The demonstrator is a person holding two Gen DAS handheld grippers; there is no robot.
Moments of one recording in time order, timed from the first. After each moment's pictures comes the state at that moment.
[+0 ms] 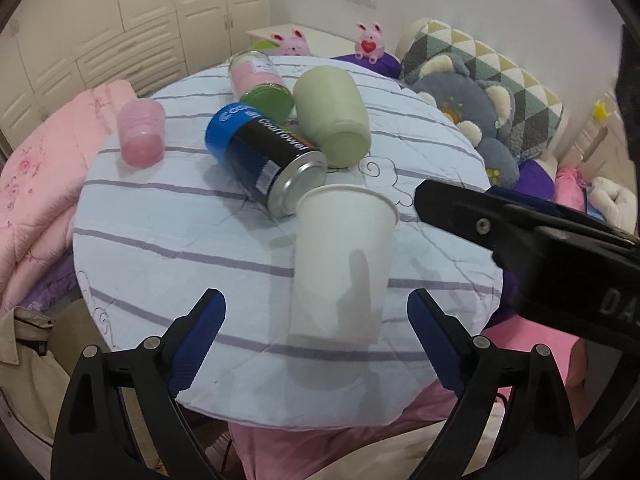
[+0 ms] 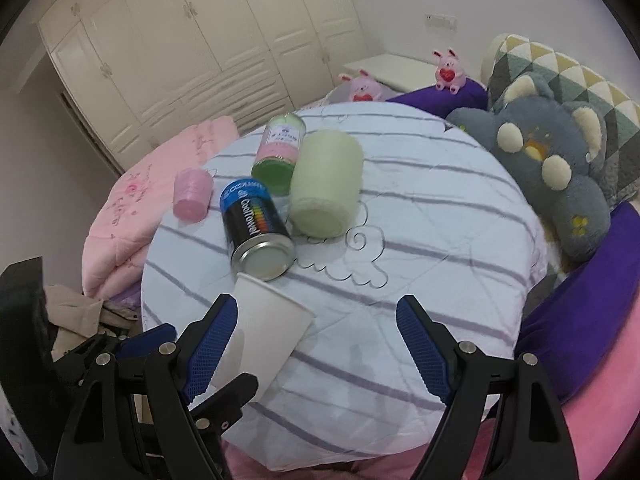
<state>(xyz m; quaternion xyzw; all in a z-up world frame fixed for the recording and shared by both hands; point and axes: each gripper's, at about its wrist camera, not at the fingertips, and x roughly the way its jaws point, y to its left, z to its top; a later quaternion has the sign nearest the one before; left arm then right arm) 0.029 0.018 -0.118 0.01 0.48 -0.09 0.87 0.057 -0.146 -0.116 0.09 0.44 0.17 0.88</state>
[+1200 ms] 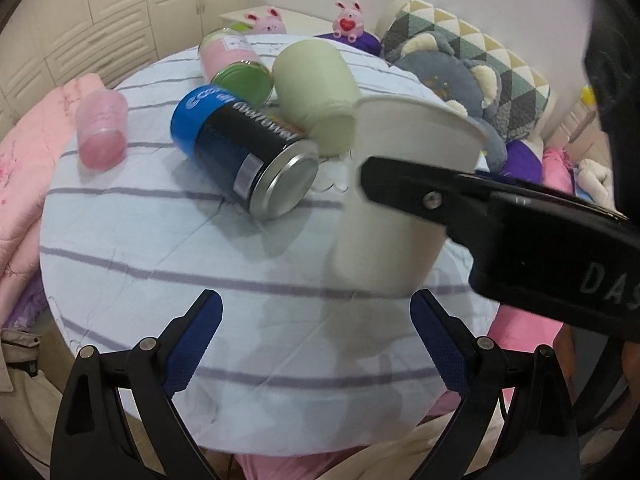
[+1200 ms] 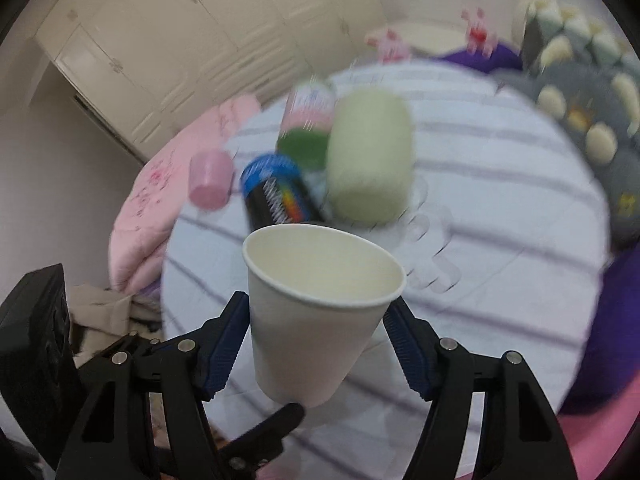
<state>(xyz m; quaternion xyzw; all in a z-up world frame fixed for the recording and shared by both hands) 0.066 0.007 -0.138 0.01 0.51 -0.13 0.85 0.088 -0.130 -0.134 0.10 0.45 0.20 0.86</state>
